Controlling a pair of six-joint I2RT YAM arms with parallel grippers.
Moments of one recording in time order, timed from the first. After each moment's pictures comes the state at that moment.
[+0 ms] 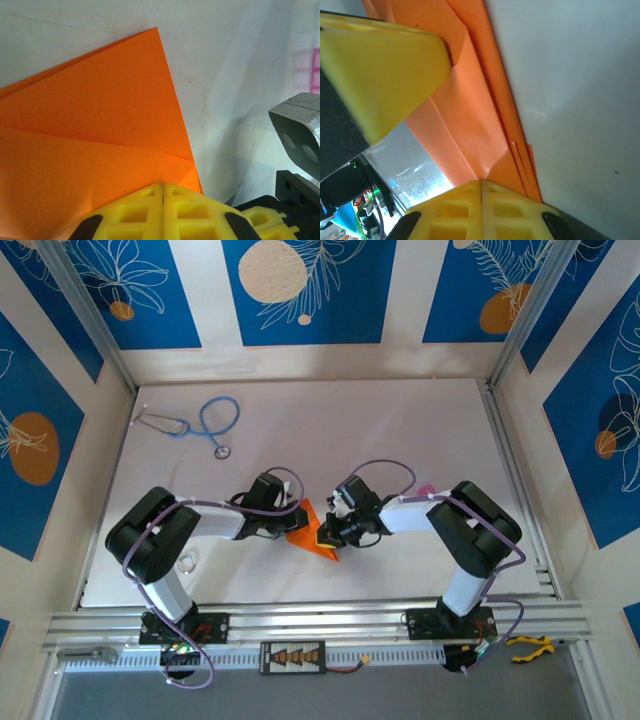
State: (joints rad) left arm -0.63 1.71 0.65 0.21 0.42 -0.88; right arm 0.71 1.71 0.72 -0.05 -0.58 0.84
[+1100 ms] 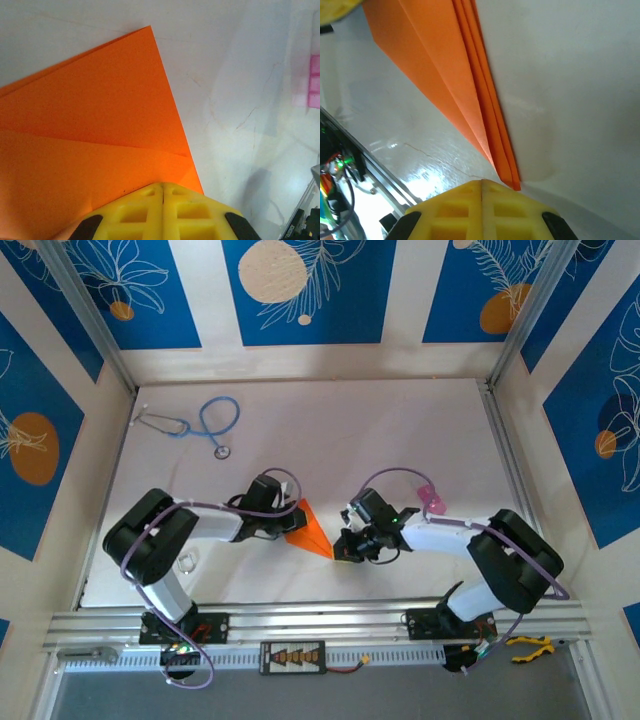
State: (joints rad) left arm -0.62 1.69 0.62 0.23 0.42 -0.90; right arm 0.72 1.45 0.58 -0.22 -0.52 0.79
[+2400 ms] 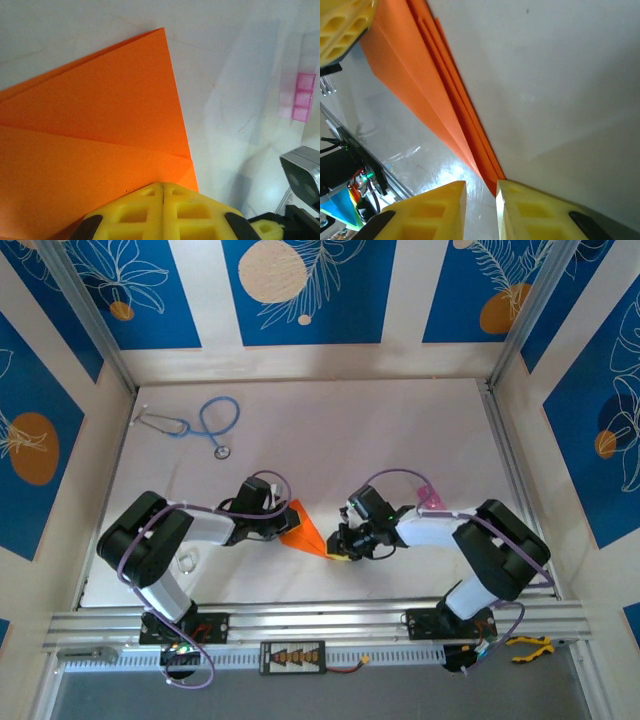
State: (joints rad) left arm -0.57 1.66 0.55 0.31 0.46 -0.97; right arm 0.71 1.51 0.59 -0.14 -0.56 0.88
